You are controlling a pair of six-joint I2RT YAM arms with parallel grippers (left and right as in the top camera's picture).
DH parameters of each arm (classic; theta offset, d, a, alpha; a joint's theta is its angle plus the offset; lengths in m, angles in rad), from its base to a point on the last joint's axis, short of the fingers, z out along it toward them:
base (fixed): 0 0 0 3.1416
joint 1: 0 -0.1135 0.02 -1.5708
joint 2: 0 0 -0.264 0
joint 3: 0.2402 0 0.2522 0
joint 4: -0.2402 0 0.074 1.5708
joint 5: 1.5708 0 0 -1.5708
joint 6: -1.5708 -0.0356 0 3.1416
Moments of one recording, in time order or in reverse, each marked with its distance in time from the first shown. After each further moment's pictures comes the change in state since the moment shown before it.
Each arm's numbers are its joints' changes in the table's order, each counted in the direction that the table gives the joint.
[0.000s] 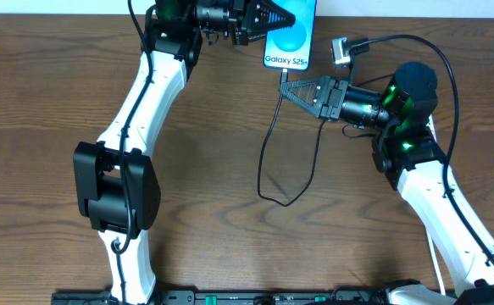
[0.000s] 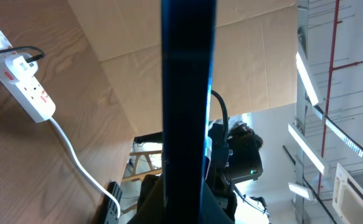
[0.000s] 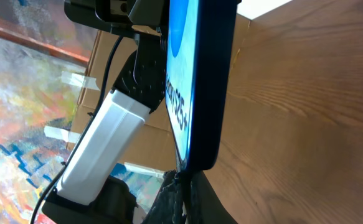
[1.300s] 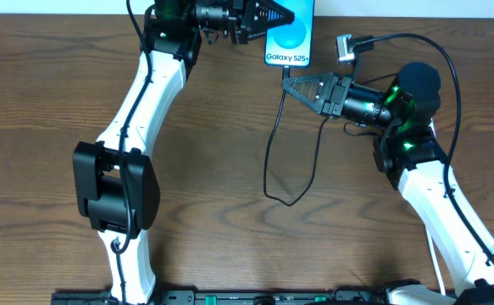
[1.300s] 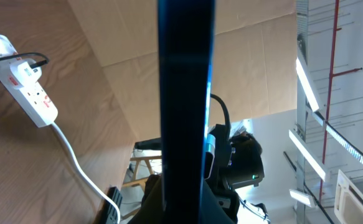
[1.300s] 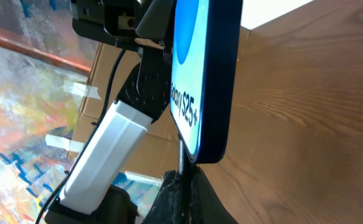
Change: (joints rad) left arm -0.003 0.000 0.000 -0.008 -0.022 -0.003; right arm 0.009 0.000 -0.002 0.037 0.029 -0.031
